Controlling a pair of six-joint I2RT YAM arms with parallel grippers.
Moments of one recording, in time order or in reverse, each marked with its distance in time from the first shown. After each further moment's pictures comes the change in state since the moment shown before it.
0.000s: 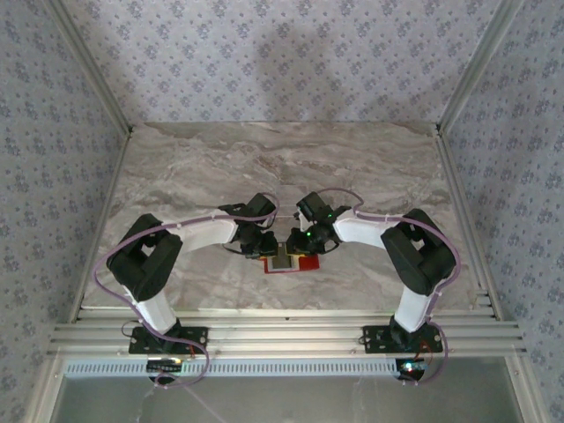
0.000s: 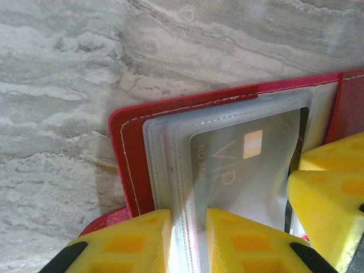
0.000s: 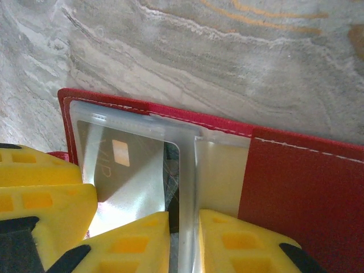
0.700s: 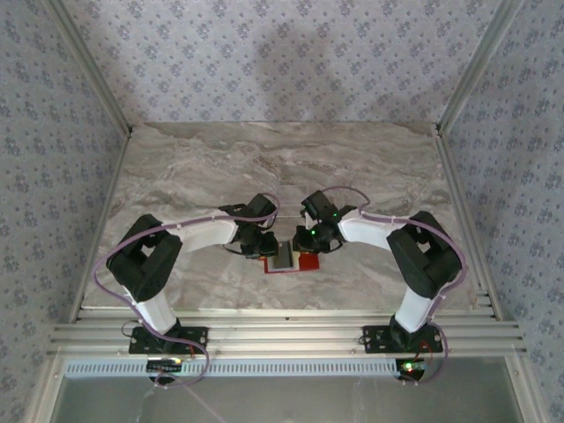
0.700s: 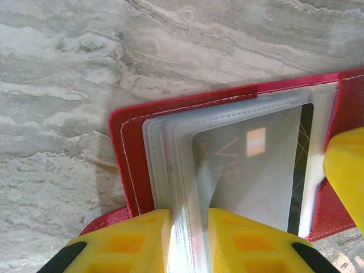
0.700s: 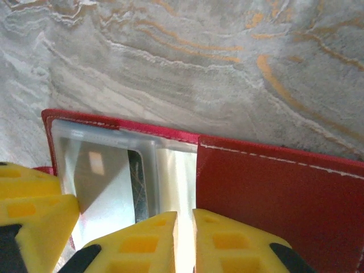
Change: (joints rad) left arm -0.001 -0.003 -0.002 -0.001 -0.016 0.000; right arm -0.029 -0.047 -0.029 -0.005 0.051 0.012
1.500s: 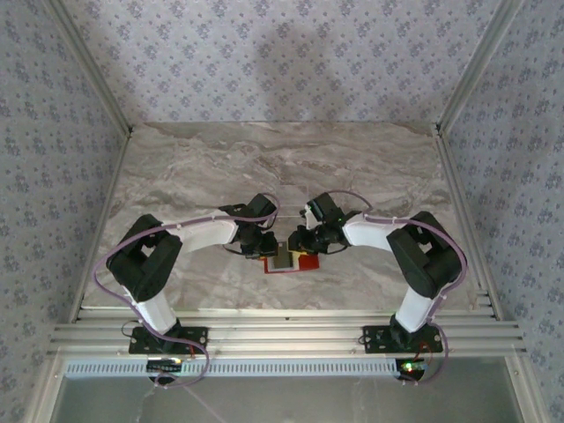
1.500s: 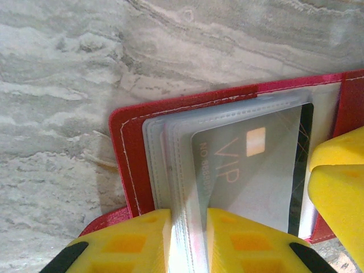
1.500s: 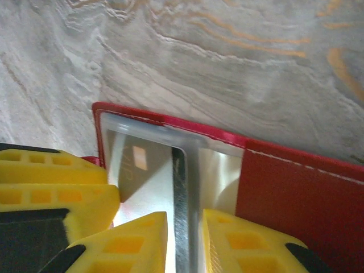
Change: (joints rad) left arm -0.004 0.000 0.000 0.000 -0.002 0.000; right arm -0.029 0.002 -0.078 0.177 -0.156 0.032
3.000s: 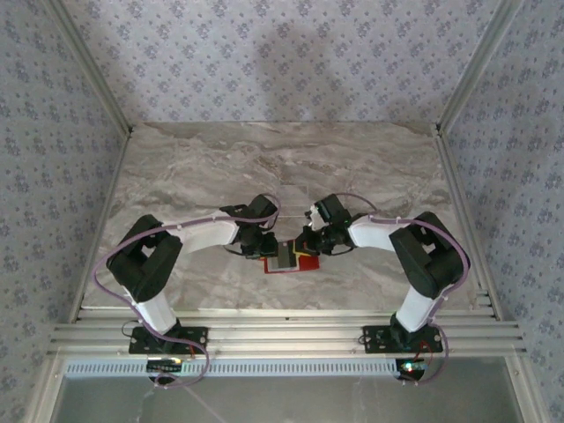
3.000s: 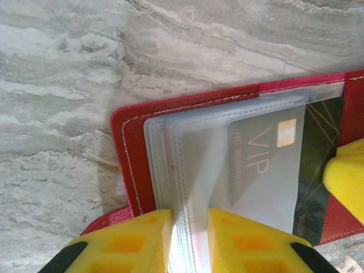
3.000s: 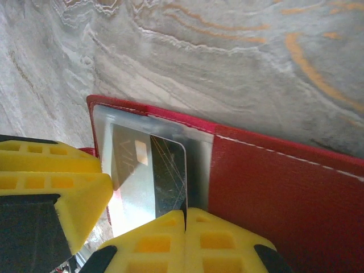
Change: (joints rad) left arm -0.008 -0.002 0.000 -0.003 -0.025 0.000; right arm -0.051 -0.015 -0.055 0.044 -0.072 -0.008
